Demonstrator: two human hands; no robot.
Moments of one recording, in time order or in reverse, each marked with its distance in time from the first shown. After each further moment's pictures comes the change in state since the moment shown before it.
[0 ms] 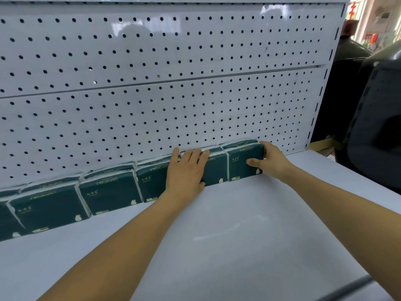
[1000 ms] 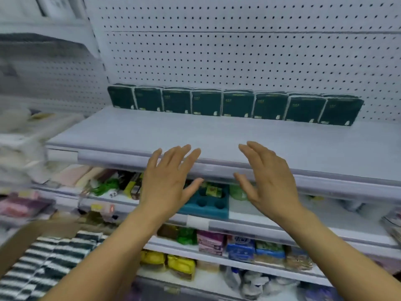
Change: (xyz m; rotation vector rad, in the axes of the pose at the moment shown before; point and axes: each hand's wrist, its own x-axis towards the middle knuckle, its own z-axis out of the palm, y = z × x) left_hand -0.455 -0.040 -0.151 -0.059 0.122 -0.391; right_hand -0.406 -0.114 0.125 -0.428 -0.028 -0.913
